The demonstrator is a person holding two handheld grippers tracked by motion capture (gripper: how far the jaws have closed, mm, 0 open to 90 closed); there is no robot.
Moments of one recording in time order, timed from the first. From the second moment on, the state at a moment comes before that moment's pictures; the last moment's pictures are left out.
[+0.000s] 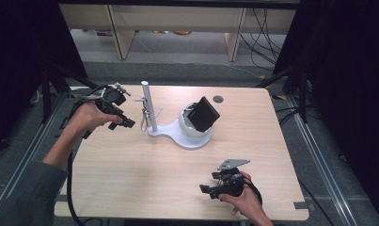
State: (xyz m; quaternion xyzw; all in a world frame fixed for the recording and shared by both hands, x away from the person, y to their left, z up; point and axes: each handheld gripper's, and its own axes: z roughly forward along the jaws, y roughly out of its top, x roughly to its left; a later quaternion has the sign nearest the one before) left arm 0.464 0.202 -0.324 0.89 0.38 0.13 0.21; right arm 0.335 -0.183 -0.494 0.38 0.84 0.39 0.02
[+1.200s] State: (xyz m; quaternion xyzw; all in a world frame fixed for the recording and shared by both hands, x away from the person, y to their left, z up) left arm 0.382 0.193 -0.404 0.88 0.34 0.11 0.31; right arm 0.336 -0.183 -0.494 0.39 0.83 0.39 0.02
